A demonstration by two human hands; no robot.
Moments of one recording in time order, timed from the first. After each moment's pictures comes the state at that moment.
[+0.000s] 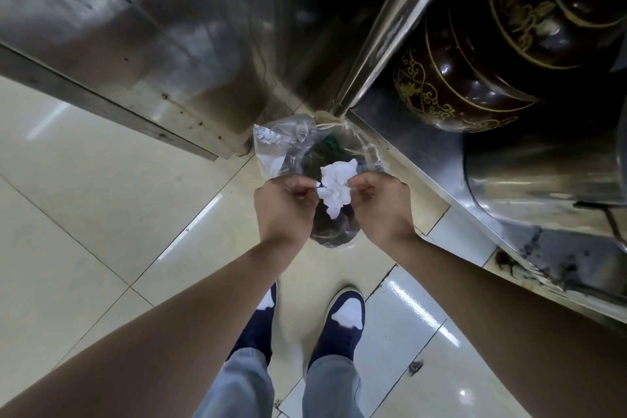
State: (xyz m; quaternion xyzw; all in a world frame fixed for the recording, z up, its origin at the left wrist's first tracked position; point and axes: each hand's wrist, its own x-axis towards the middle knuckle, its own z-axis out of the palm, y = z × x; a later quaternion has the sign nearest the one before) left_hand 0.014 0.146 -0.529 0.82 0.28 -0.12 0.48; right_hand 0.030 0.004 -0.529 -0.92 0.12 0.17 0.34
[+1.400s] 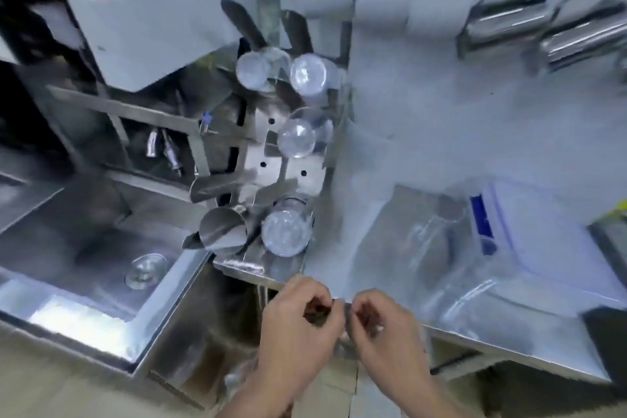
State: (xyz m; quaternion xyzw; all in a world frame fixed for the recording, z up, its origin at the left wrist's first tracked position) left_hand -0.003 0.080 0.058 0.81 -0.21 0.08 0.54; right_hand -0.066 -0.057 0.052 -0.89 0.11 -0.20 0.39
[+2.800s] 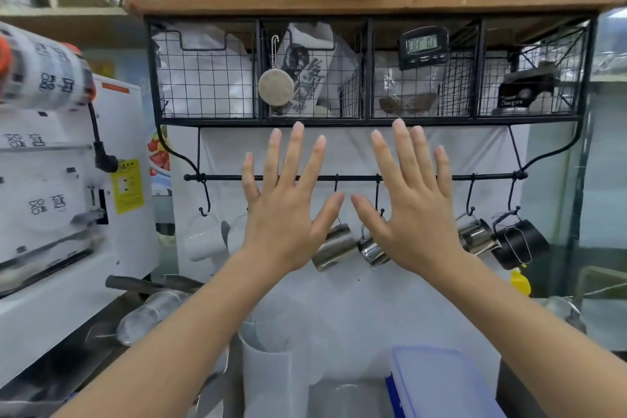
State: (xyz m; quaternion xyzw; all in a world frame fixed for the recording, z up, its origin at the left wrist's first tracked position) left_hand 0.080 -0.120 0.456 0.75 -0.40 0.47 0.22; right_hand -0.040 -0.263 0.460 -0.82 0.14 -0.54 -0.14
